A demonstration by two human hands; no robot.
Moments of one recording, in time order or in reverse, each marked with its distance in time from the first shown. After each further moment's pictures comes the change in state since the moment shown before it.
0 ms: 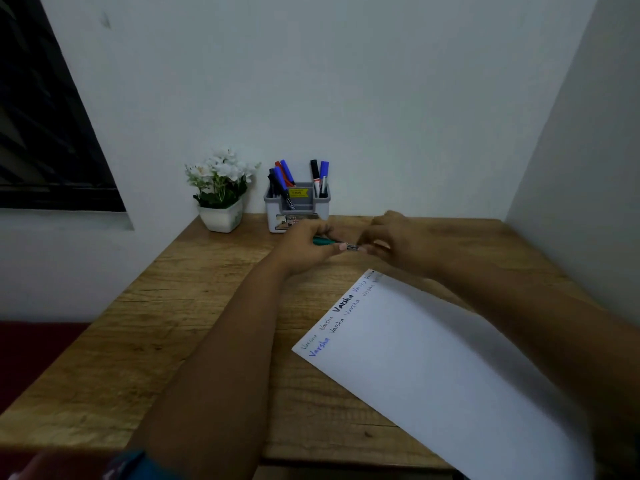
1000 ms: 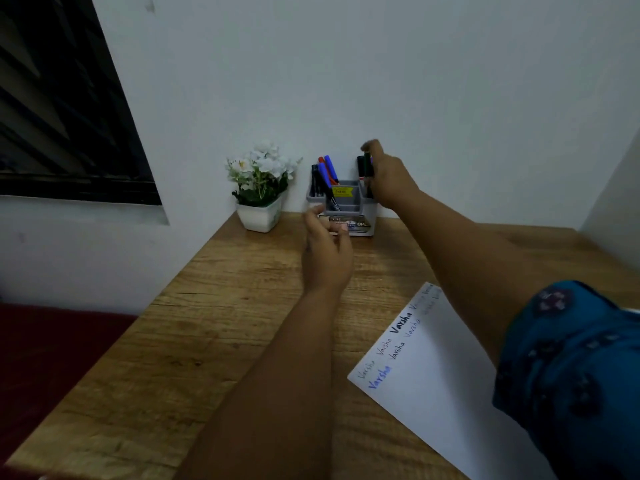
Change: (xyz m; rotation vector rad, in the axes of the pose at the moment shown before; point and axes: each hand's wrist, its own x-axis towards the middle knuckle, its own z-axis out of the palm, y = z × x) left_hand 0.010 -0.052 0.016 -0.131 0.691 -0.024; right_hand 0.183 0.010 0.042 0.217 0.269 0.322
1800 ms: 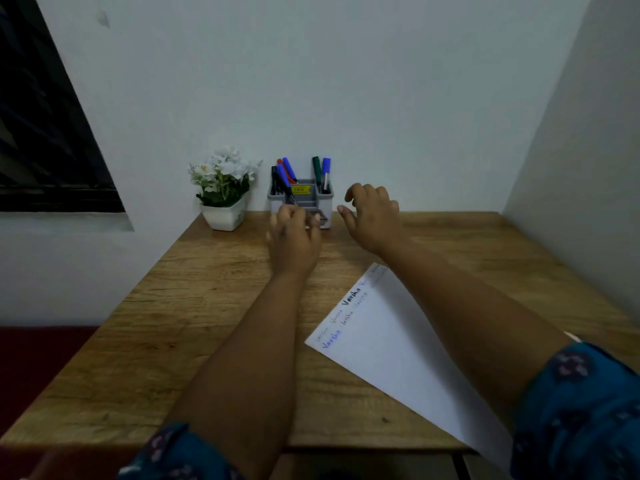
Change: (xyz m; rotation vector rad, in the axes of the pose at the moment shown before) left_hand -0.006 0.021 0.001 0.422 -0.052 0.181; right_hand -0.122 0.008 -0.027 -0.261 0.174 -0.021
